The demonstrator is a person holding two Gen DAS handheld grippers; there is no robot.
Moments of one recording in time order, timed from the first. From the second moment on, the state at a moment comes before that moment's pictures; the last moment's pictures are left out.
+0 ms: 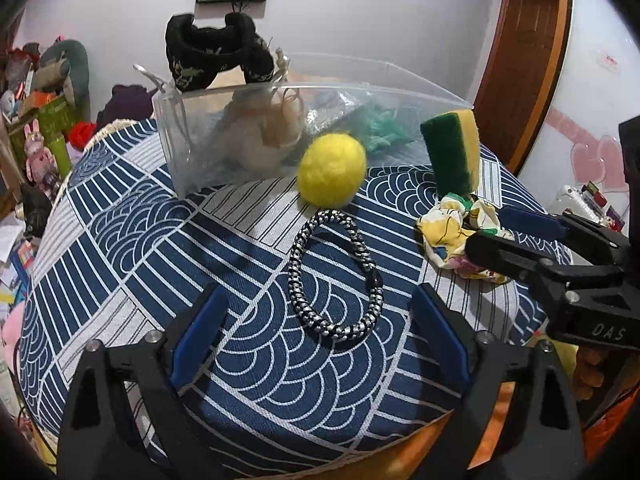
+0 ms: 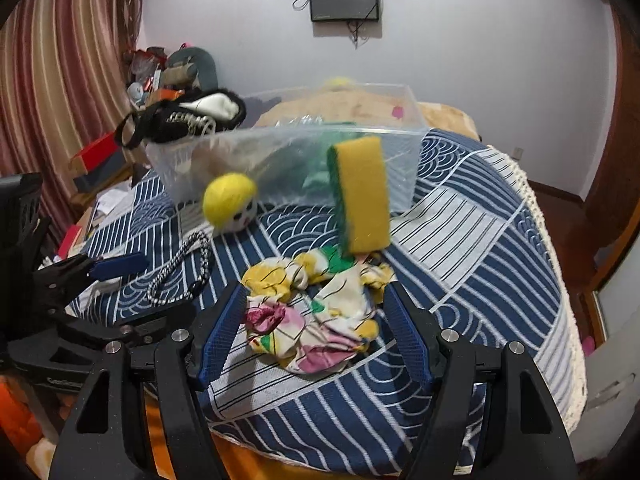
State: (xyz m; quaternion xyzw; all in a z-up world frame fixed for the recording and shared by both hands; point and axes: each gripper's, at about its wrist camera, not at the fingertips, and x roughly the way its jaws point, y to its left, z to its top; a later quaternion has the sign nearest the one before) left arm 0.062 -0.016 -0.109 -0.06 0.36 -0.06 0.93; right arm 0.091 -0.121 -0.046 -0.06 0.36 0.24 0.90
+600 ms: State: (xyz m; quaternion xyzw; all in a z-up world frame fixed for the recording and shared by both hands) left arm 0.051 -0.026 -0.104 -0.05 0.34 -0.11 0.93; right arm 0.083 -0.114 -0.052 -0.08 0.36 0.24 0.90
